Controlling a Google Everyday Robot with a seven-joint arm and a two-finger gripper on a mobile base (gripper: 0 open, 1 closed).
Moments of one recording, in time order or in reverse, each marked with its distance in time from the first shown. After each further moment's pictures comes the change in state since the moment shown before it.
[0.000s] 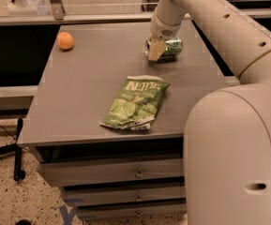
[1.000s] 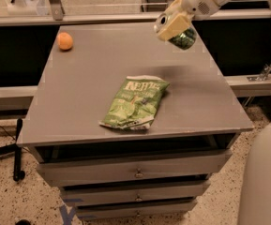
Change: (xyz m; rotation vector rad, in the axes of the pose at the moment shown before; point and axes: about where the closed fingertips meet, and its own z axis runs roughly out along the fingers) arm -0.011 0.016 -0.125 0.037 -0.498 0.212
